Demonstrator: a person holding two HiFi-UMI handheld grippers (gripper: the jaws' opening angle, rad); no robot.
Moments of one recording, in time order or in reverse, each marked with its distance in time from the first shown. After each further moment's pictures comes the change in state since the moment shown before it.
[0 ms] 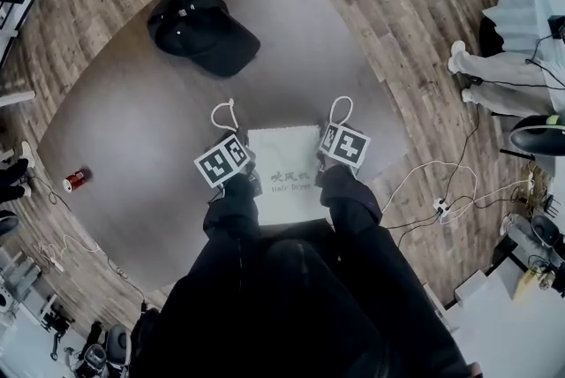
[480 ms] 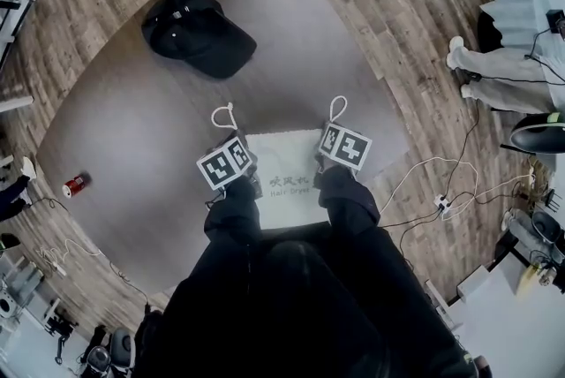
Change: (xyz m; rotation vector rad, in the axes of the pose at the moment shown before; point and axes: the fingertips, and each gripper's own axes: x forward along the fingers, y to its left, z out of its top) left arm 0.006 -0.008 -0.005 0.059 0.019 -0.024; right arm 0.001 0.007 -0.003 0.039 -0.001 0.055
